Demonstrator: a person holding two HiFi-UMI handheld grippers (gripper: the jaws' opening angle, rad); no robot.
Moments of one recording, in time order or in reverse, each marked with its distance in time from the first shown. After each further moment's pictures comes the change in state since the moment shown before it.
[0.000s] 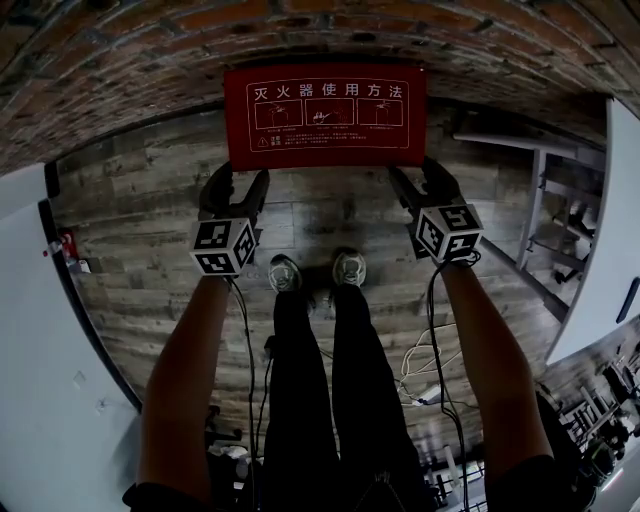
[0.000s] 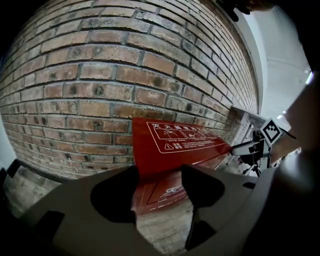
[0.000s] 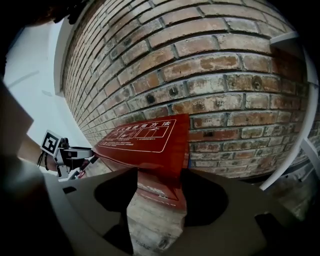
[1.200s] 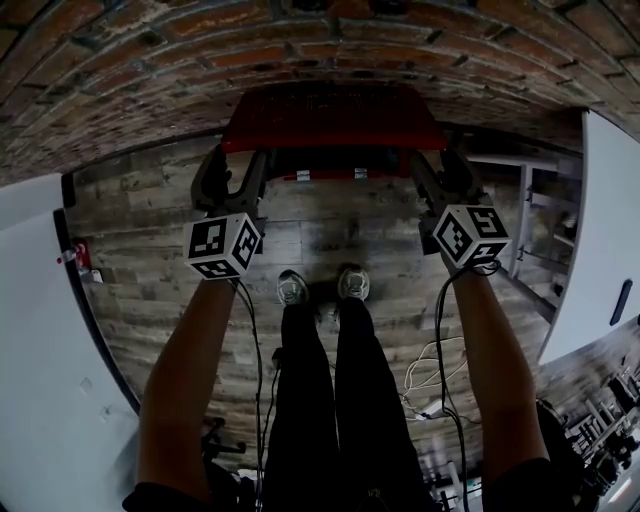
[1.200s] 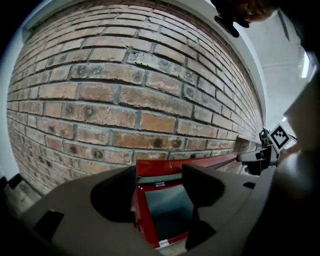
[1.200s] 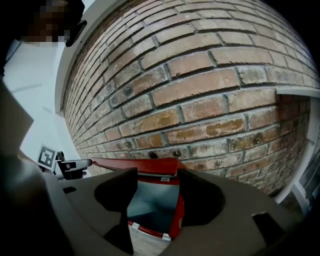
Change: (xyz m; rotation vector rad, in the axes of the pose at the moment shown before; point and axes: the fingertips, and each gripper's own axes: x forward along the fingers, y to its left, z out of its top) left arm -0.042 -0.013 0.160 0.013 -0.275 0.065; right arm -0.056 0.011 0.156 0.026 -0.257 -0.043
